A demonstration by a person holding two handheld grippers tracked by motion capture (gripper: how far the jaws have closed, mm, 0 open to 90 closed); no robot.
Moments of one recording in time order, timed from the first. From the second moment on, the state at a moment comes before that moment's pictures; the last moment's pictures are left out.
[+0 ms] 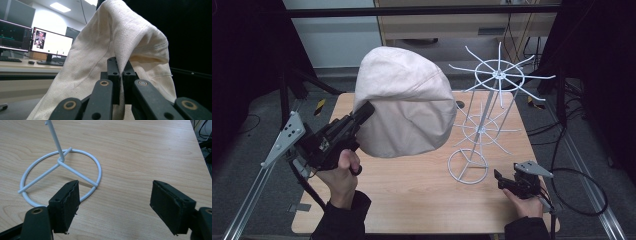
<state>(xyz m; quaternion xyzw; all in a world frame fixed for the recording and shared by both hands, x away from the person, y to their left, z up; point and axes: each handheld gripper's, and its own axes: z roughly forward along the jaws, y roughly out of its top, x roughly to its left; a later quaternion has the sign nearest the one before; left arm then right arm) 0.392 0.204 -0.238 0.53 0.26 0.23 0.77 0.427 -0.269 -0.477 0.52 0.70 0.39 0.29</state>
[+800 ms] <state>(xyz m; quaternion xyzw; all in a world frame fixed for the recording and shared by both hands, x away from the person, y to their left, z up) 0.400 0.162 -0.216 0.53 0.24 0.22 0.78 0.427 -0.268 -0.477 0.52 0.70 0.40 0.28</state>
